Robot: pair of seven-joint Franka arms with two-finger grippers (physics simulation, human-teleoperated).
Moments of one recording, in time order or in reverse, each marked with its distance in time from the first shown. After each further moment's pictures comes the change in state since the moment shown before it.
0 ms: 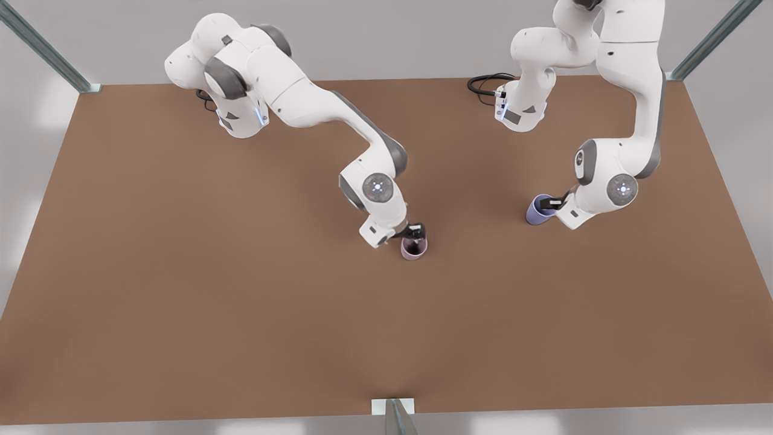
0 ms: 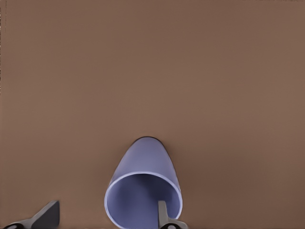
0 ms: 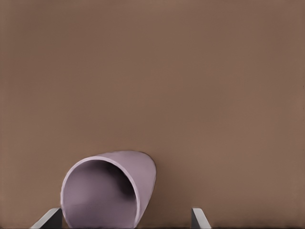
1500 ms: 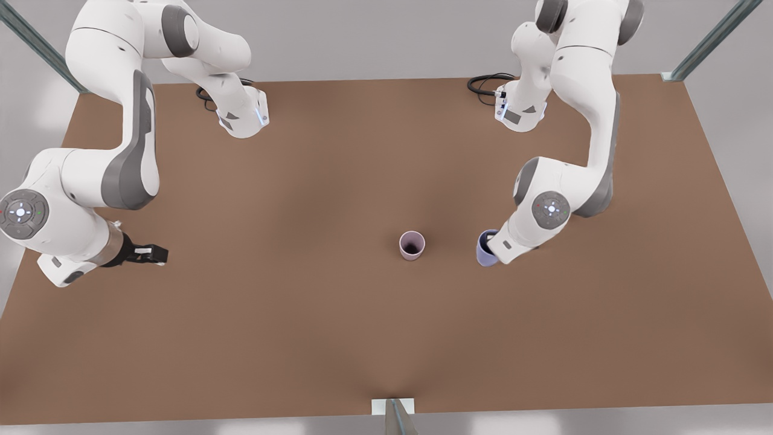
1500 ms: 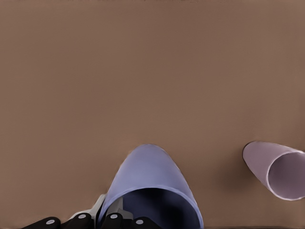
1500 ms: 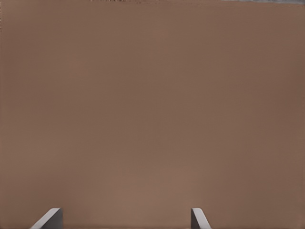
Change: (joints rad) left arm -0.339 0.294 -0.023 0.716 -0.063 -0.232 -0.206; right arm -0.734 -0.362 -0.054 0.052 -0.232 -0.658 -0.798
